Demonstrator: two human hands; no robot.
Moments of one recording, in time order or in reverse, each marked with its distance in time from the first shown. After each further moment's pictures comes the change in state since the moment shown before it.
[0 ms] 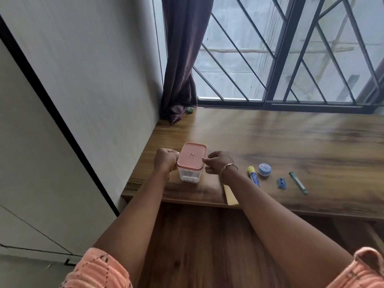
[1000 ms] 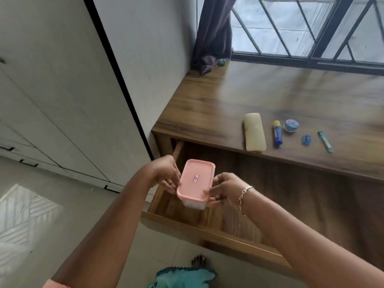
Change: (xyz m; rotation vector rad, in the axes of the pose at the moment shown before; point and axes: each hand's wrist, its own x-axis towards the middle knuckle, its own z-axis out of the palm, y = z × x) left_hand -0.156 -0.075 -0.084 0.536 -0.434 -0.350; right_hand -0.177 0.101 0.010 -0.004 -0.475 0.351
